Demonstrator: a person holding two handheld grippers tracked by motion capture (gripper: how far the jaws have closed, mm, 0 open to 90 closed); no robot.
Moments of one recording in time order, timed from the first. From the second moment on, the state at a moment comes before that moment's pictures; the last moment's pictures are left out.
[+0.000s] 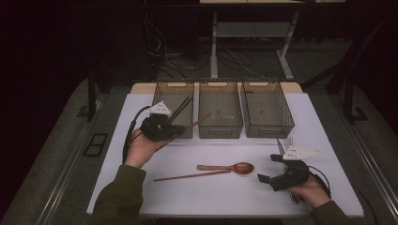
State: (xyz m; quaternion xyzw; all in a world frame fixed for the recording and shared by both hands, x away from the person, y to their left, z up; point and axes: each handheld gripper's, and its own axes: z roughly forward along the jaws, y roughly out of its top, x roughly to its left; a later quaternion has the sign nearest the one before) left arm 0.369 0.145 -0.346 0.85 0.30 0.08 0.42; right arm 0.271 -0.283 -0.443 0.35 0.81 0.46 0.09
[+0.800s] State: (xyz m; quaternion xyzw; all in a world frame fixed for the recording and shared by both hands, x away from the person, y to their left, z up) left arm 0.447 0.142 -0.329 0.84 0.35 0.13 0.39; right arm 0.270 -0.283 -0.442 0.35 0.81 0.46 0.08
